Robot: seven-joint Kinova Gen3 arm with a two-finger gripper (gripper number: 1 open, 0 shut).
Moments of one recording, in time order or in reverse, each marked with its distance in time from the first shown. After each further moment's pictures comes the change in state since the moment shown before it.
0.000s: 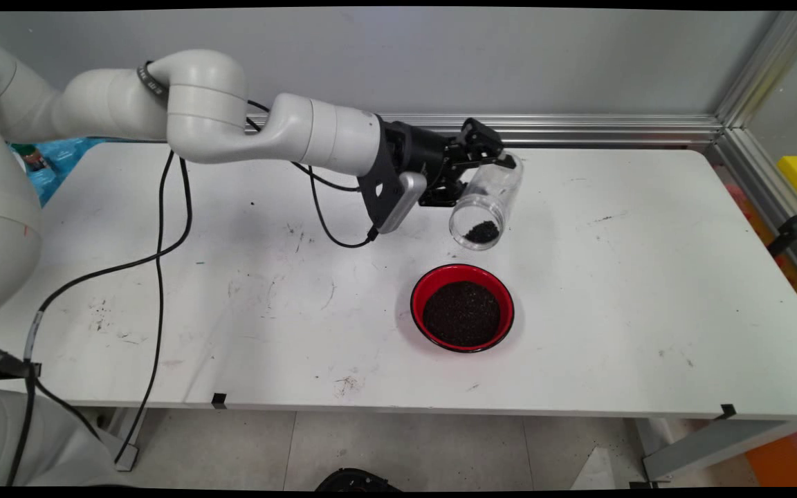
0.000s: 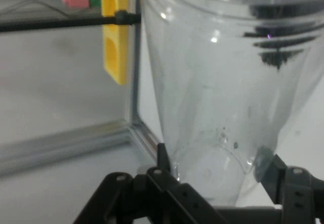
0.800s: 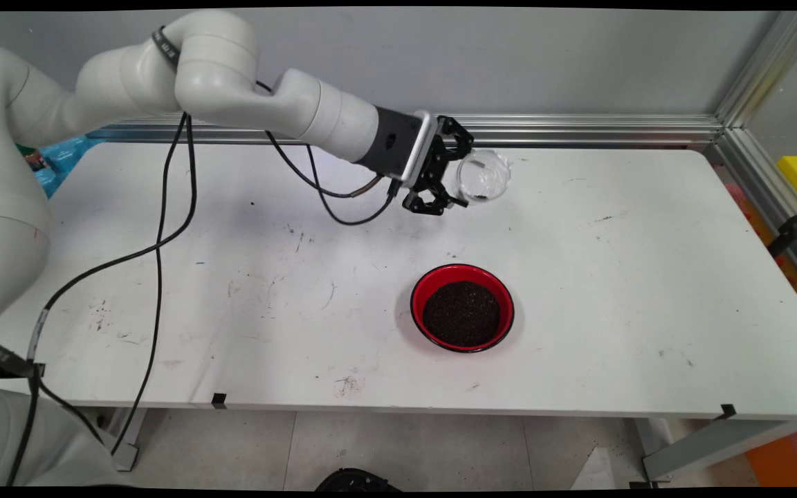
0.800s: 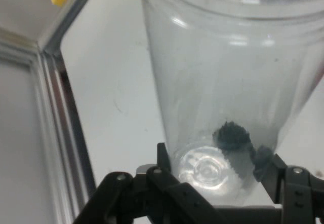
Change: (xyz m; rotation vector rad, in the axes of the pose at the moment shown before) arm -0.030 -0.008 0.005 -0.190 -0.060 -0.600
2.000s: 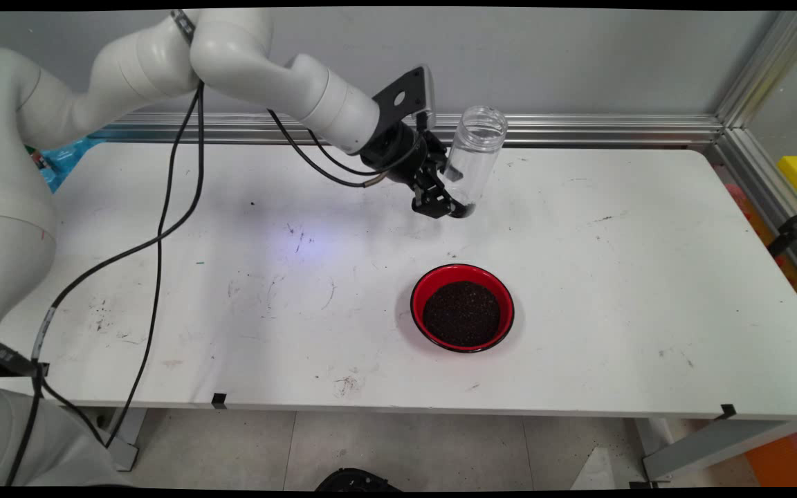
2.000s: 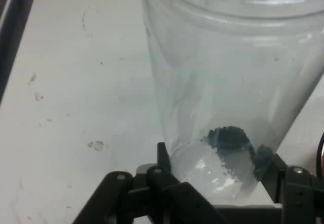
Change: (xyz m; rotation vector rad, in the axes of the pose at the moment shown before) arm -0.020 -0.014 0.010 -0.123 -0.057 -0.706
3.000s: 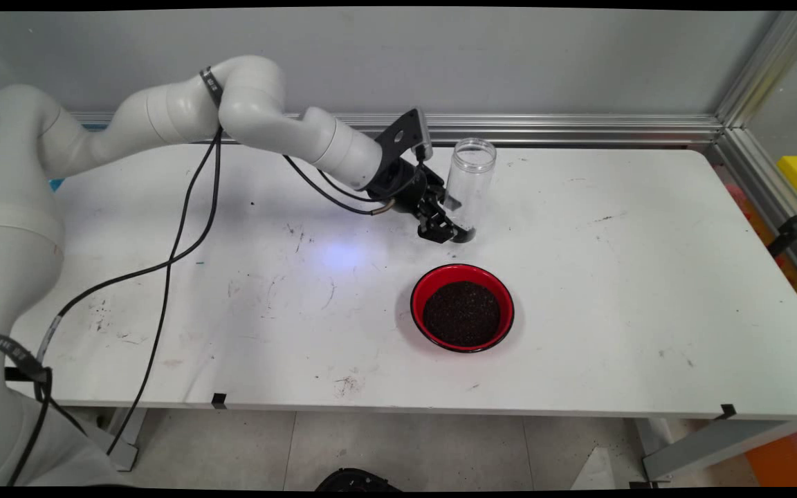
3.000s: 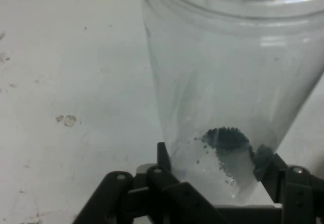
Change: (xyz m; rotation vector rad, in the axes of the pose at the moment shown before) arm -0.053 -0.001 0.055 -0.037 0.046 -0.130
